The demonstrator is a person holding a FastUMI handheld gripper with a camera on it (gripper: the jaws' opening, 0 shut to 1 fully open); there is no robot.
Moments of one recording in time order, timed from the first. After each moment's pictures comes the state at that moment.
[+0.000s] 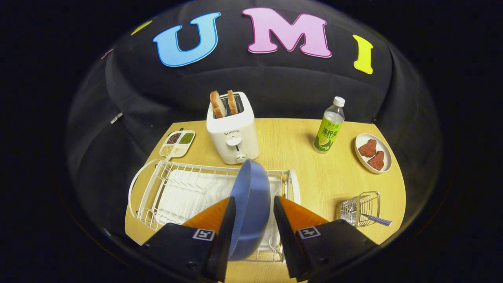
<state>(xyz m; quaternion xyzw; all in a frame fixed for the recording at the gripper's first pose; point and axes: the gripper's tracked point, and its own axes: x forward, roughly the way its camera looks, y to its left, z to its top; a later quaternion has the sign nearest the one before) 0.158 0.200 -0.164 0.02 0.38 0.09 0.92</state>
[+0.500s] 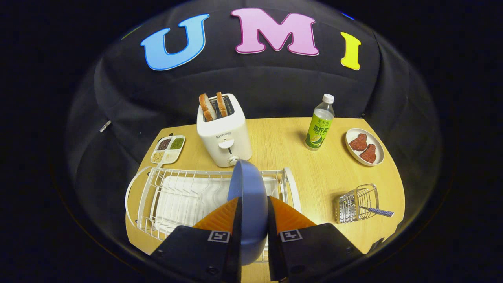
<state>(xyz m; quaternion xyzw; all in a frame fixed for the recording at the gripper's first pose) 0.163 0.197 -0.153 0.03 0.36 0.03 0.93</state>
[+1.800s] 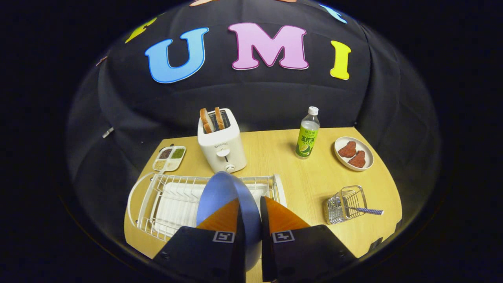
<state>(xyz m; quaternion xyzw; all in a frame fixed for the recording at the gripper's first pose) 0.133 0.174 -0.129 0.05 0.31 0.03 0.95</state>
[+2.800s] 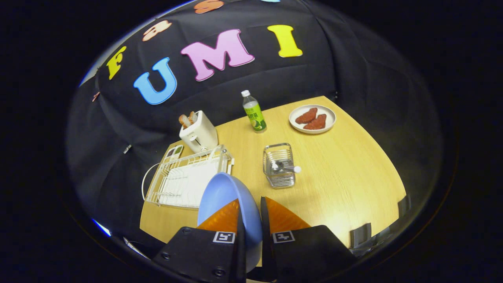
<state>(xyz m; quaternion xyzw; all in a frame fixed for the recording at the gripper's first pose) -0.009 -0.041 -0.157 0.17 0.34 0.05 0.92</state>
